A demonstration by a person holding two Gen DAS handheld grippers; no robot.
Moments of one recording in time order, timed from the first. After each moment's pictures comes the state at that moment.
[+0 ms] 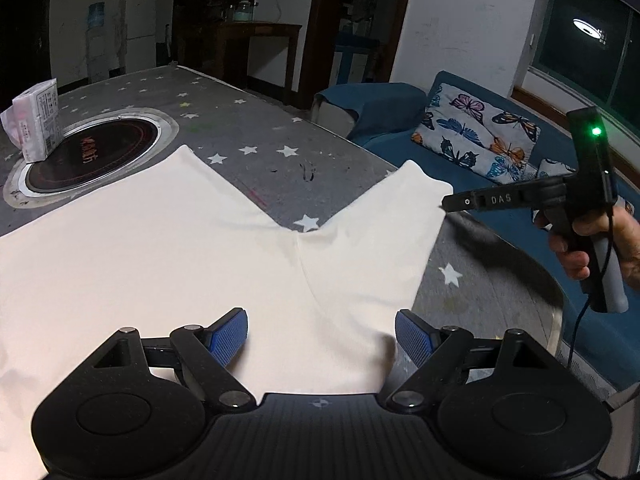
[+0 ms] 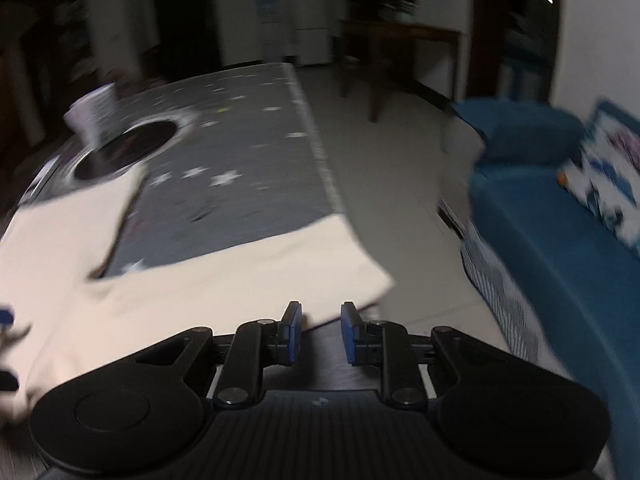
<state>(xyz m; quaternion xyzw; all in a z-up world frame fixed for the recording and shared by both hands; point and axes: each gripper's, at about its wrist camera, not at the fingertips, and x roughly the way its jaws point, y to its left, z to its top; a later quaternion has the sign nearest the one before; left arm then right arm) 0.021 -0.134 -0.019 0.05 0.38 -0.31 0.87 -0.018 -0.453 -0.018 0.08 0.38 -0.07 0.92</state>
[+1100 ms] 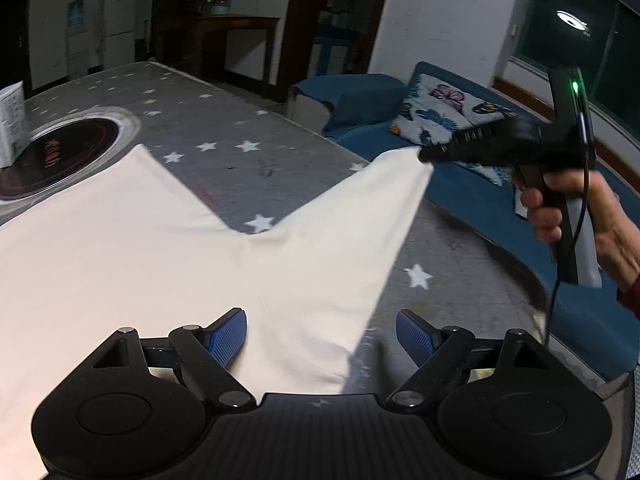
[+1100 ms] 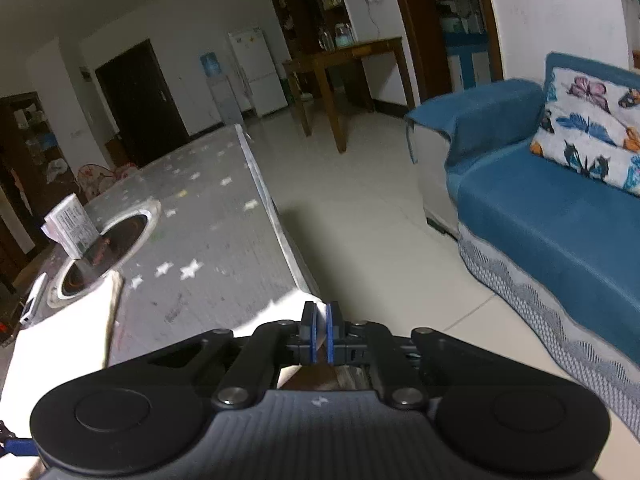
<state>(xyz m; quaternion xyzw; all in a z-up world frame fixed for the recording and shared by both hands) 0.018 -0.166 -0.024 0.05 0.38 -0.34 0.86 -0.018 -0.497 -0.005 0.19 0.30 -0.10 0.93</state>
